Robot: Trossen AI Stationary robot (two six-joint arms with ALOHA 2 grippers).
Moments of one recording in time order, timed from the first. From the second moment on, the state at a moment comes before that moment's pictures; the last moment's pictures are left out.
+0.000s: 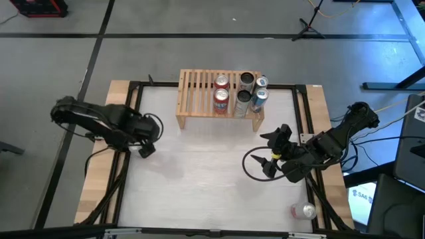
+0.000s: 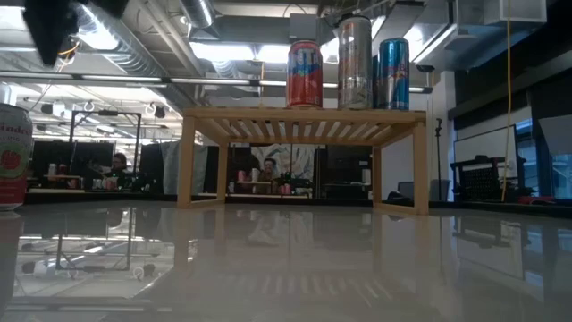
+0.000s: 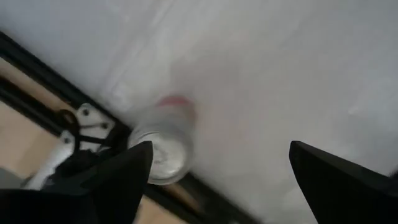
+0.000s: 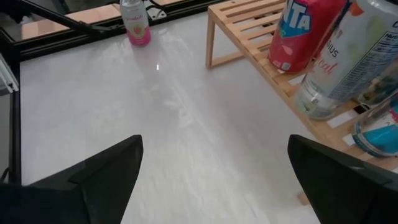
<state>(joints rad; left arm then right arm) -0.20 1.15 1.22 -1.57 -0.03 -0.94 0.62 1.34 1.48 -1.10 0.76 0.84</state>
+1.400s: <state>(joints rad) -0.09 1.13 0.82 -1.53 0.03 -0.39 0.62 1.35 1.48 -1.05 0.75 0.86</state>
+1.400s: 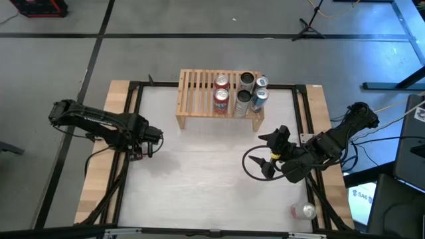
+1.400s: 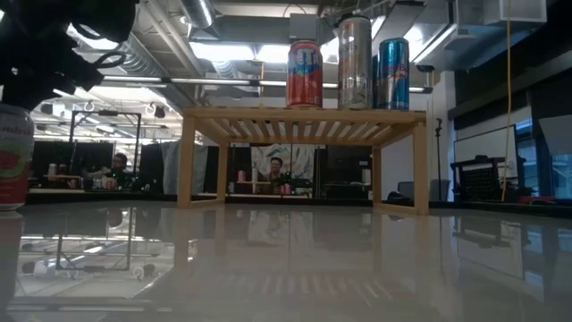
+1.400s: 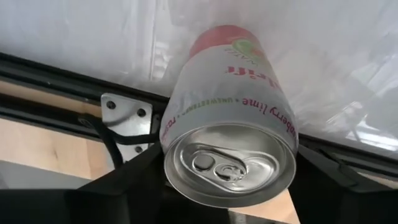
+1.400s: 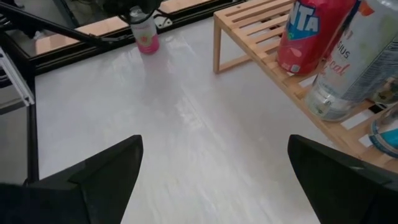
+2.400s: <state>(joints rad) -0.19 1.78 1.48 -1.50 -0.15 -0.01 0.62 1.35 1.48 -1.05 0.68 0.75</state>
